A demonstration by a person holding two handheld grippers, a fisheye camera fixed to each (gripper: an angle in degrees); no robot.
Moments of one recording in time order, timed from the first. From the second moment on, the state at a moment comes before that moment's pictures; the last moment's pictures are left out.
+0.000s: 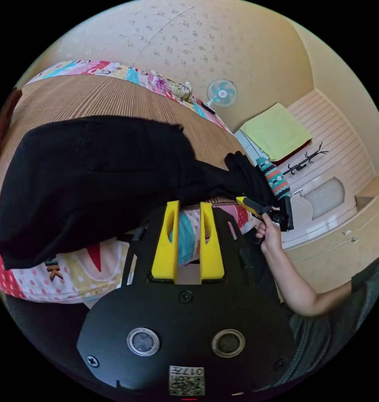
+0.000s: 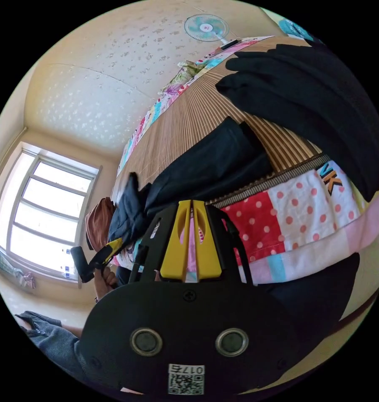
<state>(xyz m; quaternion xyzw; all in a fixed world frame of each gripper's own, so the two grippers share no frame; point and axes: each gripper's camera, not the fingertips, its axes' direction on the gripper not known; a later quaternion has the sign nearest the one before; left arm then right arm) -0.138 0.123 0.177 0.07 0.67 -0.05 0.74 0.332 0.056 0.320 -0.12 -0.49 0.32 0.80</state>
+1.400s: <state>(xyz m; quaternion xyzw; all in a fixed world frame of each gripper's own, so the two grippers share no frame) -0.038 0.128 0.121 0.19 0.77 0.07 0.61 0.427 -0.084 0.318 -0.23 -0.71 0.18 0.64</state>
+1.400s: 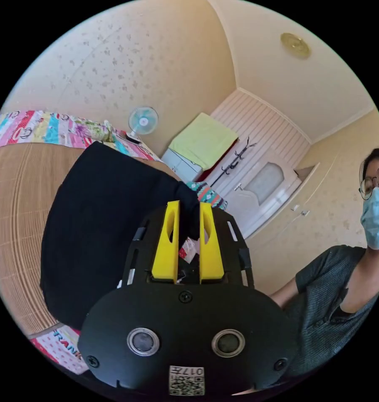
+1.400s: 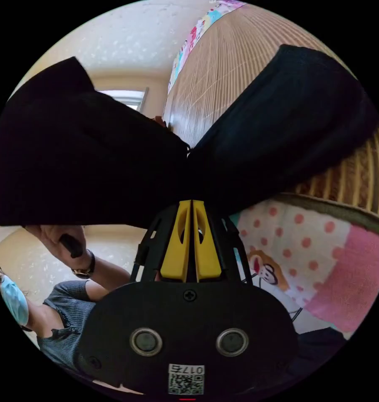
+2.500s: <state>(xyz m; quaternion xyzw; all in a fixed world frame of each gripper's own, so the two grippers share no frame) 0.057 0.281 0.389 -0.15 0.84 -0.07 0.52 0.553 0.000 0.269 -0.16 -0.79 0.37 0.45</state>
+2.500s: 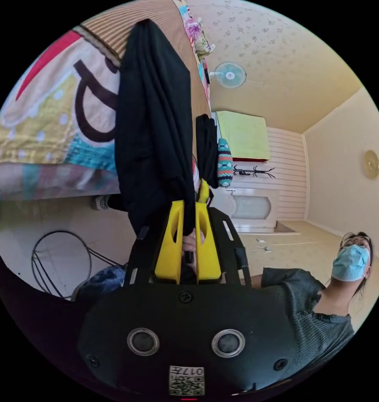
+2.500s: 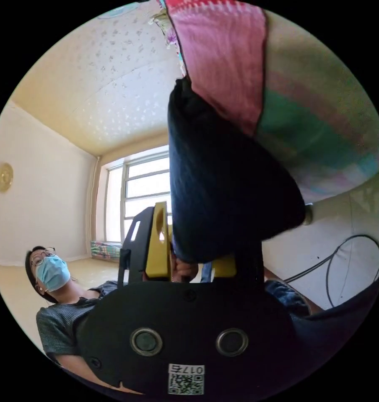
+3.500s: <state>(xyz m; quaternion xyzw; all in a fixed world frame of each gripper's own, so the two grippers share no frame) 0.017 0.070 0.205 0.09 0.93 0.12 0.33 0.739 -0.081 0.076 0.13 -0.69 0.20 0.69</state>
